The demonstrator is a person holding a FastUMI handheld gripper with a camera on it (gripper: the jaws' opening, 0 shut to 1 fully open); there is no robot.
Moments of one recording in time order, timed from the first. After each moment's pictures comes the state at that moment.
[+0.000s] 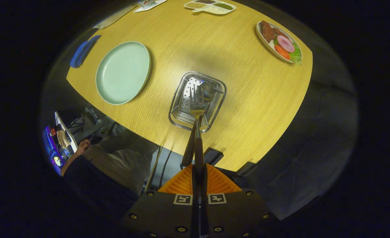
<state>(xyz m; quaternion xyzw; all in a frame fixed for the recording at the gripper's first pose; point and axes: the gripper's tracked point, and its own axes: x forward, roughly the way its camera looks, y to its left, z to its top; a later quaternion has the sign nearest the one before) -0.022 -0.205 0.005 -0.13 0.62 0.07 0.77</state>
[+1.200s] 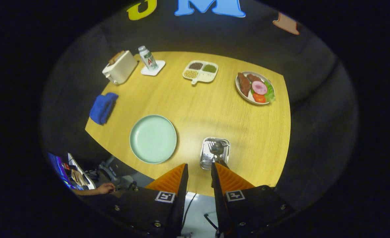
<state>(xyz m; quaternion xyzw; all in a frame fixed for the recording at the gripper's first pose) -0.025 -0.132 0.118 0.03 0.26 0.06 0.96</state>
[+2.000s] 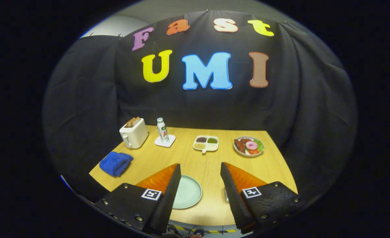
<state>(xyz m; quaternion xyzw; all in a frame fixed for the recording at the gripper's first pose) -0.099 -0.045 0.184 0.06 -0.13 -0.02 0.99</state>
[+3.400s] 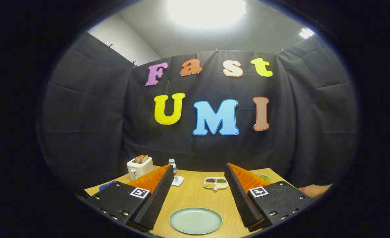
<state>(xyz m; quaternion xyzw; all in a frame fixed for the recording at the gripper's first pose) -0.116 0.036 0.206 0.05 -0.32 -0.04 0.95</state>
